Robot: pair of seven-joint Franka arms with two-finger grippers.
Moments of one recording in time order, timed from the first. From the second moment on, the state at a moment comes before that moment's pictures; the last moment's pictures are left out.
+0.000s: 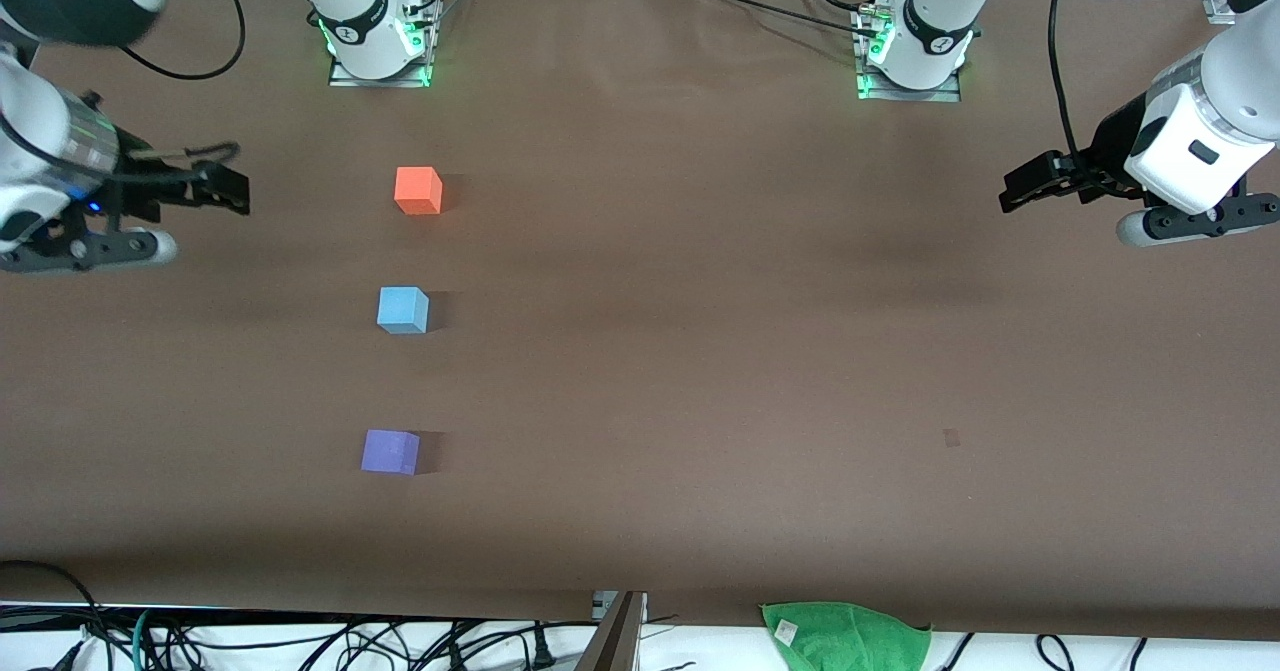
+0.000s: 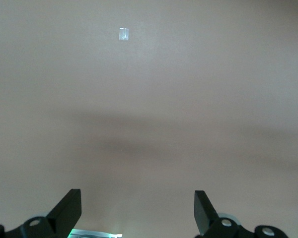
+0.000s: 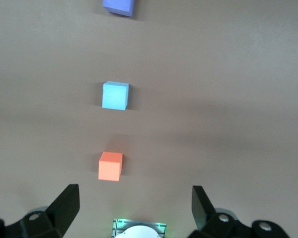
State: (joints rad) left arm 0.04 0.05 -0.15 -1.57 -0.11 1.51 -0.30; right arm 0.30 0.18 -0.20 -1.39 0.01 1.37 -0.04
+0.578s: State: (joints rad) left arm 0.04 0.05 -0.15 -1.57 -0.11 1.51 -0.30; right arm 0.15 0.04 -0.05 -1.44 -0.03 1.34 -0.04
